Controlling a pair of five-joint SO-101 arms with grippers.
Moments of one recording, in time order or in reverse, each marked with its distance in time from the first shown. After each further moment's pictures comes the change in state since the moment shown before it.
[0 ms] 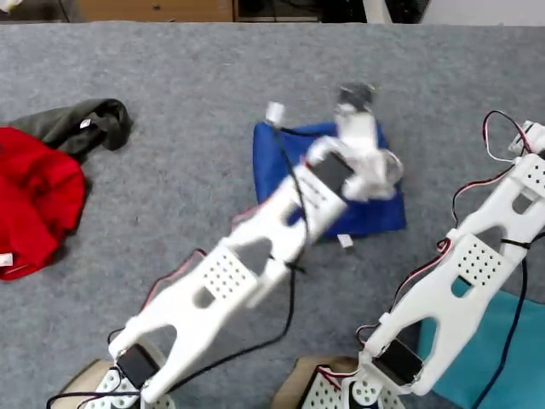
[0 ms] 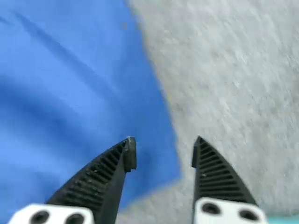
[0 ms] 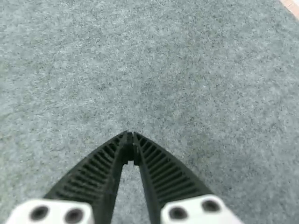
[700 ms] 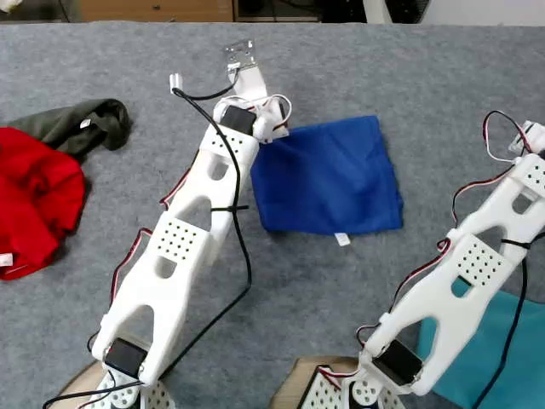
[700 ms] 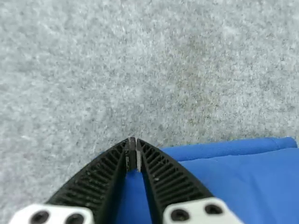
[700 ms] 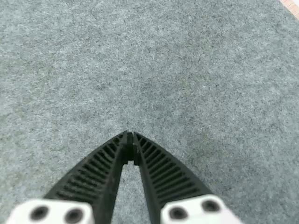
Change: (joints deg) left arm -21.8 3.2 8.7 -12.7 -7.6; right arm 0.0 0.0 0.0 0.0 0.0
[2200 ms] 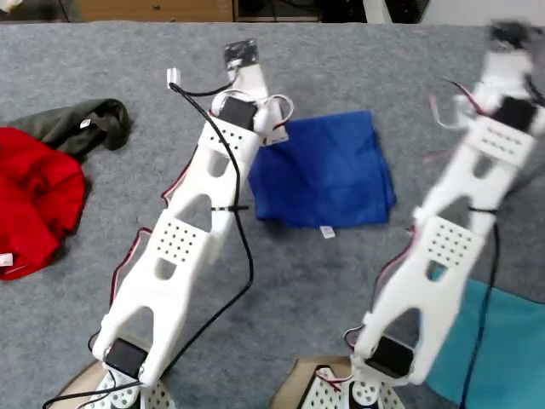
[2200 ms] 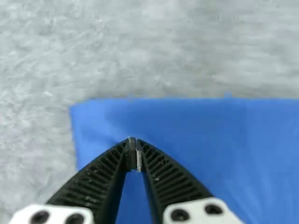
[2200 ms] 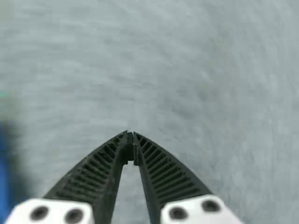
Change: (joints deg) left arm 1.3 -3.9 -6.6 18.1 -0.2; right arm -17.0 -11.3 0.0 17.0 21.0
